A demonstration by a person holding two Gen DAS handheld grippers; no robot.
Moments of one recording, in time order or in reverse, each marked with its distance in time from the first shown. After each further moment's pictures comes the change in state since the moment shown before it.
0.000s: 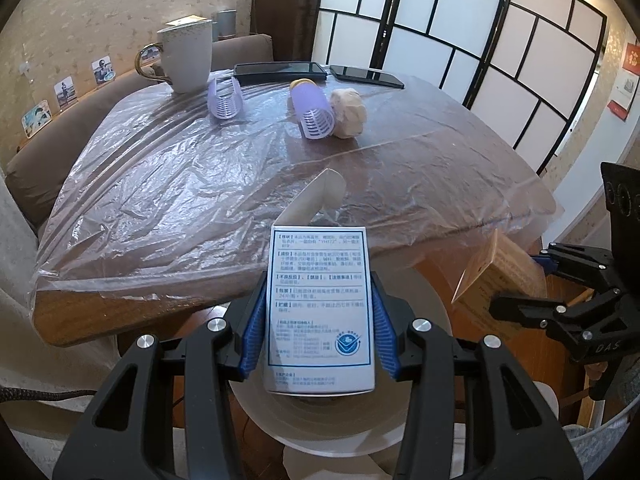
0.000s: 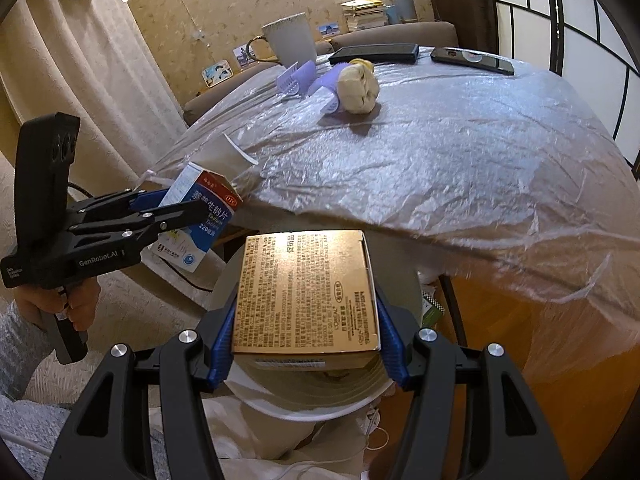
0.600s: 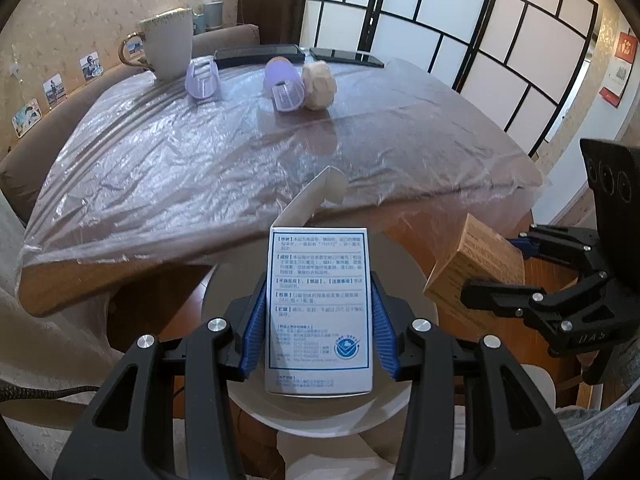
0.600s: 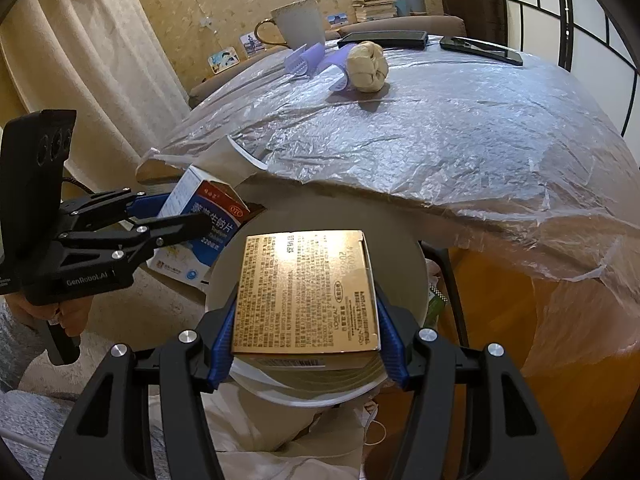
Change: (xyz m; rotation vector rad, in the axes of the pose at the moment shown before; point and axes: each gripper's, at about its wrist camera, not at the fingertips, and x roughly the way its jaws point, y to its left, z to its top) left arm 0.002 -0.020 -0.022 0.023 0.044 -0.026; right arm 0.005 0.003 -0.014 -0.033 0.040 0.007
